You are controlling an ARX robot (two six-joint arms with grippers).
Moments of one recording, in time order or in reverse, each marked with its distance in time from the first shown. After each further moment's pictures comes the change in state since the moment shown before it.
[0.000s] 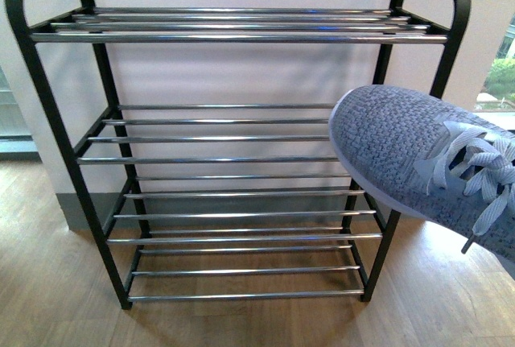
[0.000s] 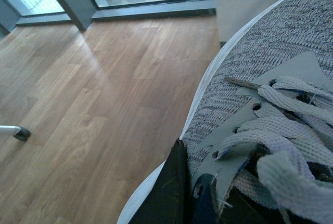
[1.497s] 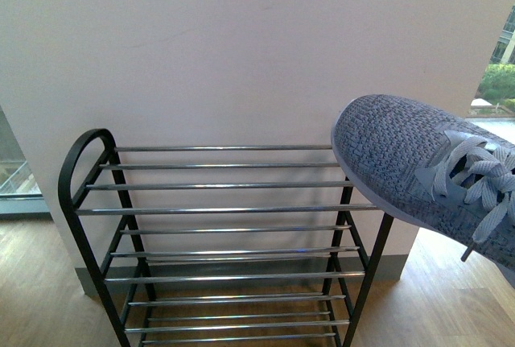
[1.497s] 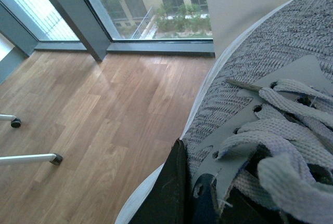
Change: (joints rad) left arm -0.001 0.000 0.000 0.000 -0.002 0.001; right arm -0.001 0.001 -0.004 -0.002 0.002 0.000
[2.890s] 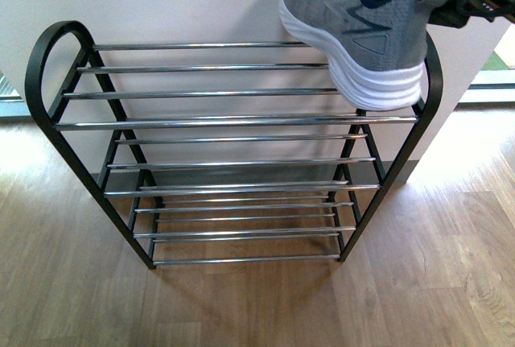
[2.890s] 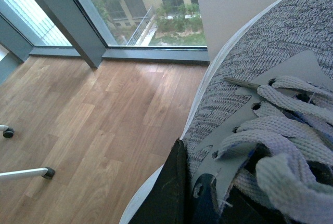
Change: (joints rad) left arm 0.000 0.000 0.000 0.000 -0.002 0.000; right arm 0.330 0.846 1.120 -0.876 0.357 0.754
